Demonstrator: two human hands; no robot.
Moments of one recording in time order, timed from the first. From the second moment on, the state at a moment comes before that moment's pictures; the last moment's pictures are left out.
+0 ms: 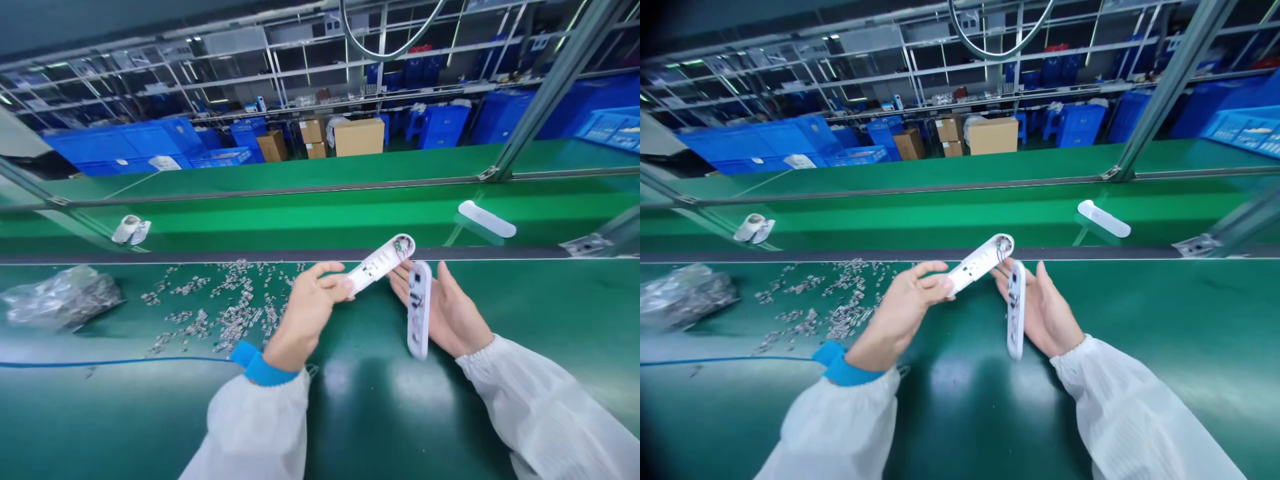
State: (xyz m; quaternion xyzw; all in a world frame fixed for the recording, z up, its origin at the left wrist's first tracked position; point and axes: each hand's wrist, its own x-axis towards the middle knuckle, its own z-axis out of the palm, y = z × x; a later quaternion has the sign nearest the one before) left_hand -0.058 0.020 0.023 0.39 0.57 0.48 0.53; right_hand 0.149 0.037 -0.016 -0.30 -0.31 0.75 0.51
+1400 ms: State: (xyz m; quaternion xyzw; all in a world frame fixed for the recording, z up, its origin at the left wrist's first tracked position) left_hand -0.008 -0.010 0.007 0.47 0.46 0.31 0.69; right_hand 0.150 0.036 -0.028 -0.62 -0.38 0.50 0.46
